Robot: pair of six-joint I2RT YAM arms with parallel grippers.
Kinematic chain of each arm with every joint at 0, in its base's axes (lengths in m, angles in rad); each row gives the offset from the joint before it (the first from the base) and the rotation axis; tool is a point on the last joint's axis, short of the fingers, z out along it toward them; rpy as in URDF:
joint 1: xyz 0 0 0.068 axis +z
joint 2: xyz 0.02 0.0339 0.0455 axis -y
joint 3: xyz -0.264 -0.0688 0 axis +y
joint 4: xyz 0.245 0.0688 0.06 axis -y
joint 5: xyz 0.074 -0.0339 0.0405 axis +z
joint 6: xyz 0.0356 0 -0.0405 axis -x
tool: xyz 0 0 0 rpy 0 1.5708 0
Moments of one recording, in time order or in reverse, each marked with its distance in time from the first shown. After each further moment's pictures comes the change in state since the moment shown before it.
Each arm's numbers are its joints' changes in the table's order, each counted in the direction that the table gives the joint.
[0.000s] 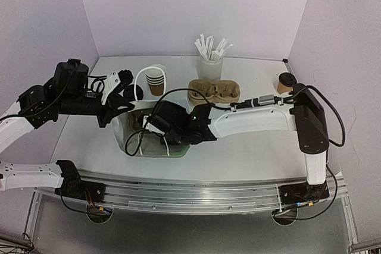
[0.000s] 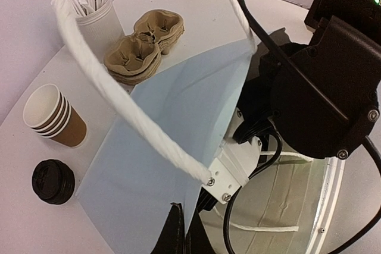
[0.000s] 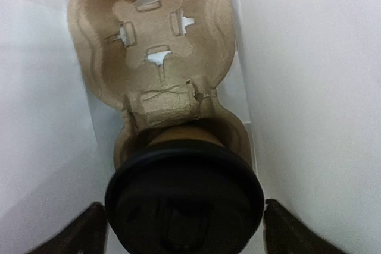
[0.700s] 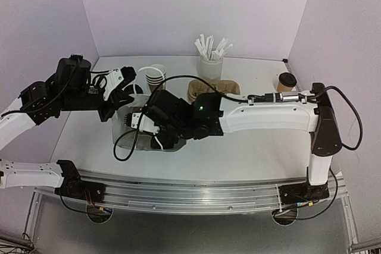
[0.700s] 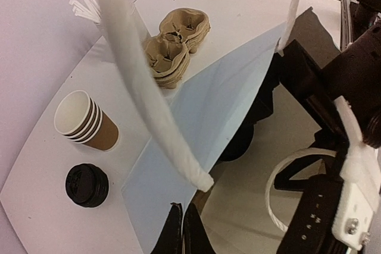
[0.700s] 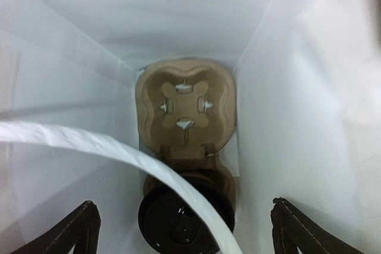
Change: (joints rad) left arm 0.000 -0.040 -0.034 0.010 0.108 -0.100; right arm 0.054 0.089 -0.108 -0.136 0.182 -0.008
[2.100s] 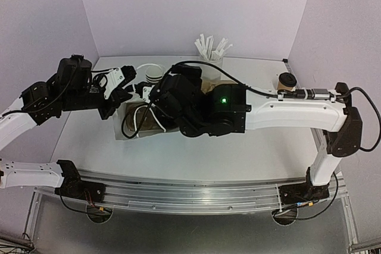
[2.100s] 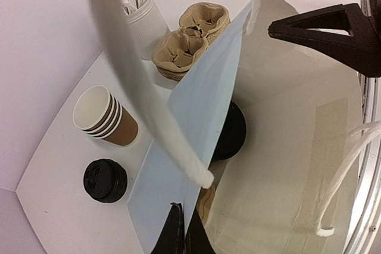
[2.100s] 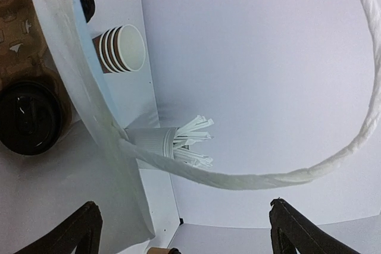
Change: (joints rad) left arm 0.001 -0.005 0.006 0.020 0.083 -0.033; right arm 0.051 0.144 0.001 0.055 -0.646 0.286
